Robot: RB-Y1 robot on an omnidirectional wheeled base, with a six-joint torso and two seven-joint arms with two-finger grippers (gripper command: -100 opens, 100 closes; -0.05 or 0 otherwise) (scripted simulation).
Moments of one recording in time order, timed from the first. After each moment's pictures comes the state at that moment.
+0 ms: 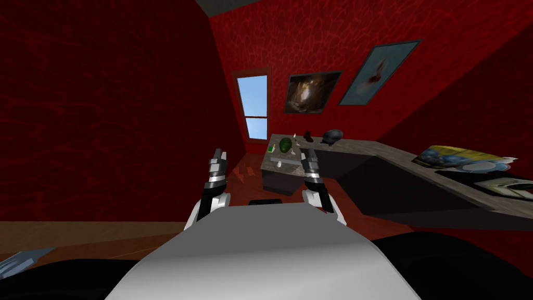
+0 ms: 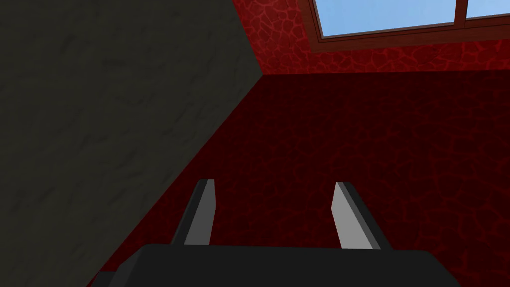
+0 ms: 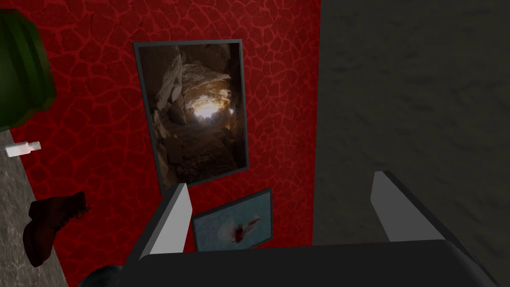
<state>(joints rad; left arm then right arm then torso) 0.51 0.01 -0.03 -2.30 -0.09 -0.40 -0.05 0.49 -0.12 -0.04 -2.23 -0.06 -0.38 0.01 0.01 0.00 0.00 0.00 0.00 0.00</state>
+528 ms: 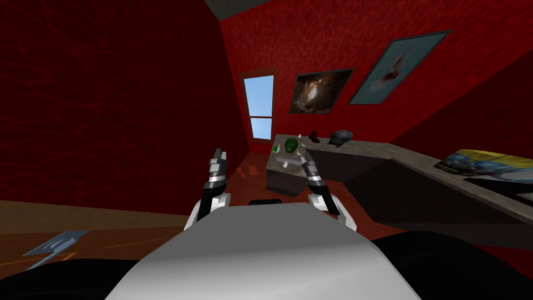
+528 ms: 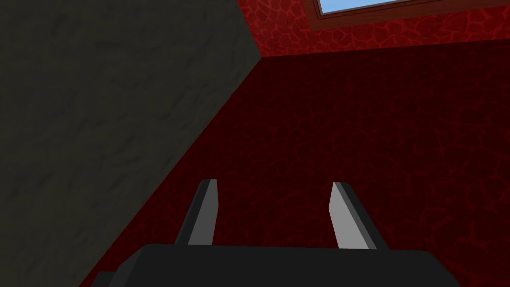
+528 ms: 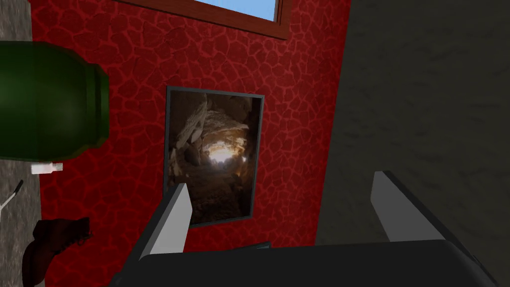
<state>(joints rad) 0.51 0.01 -0.03 -2.30 -0.09 -0.40 -0.05 0.53 -0.29 -0.06 -2.15 -0.02 -0.41 0.01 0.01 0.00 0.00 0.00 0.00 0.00</state>
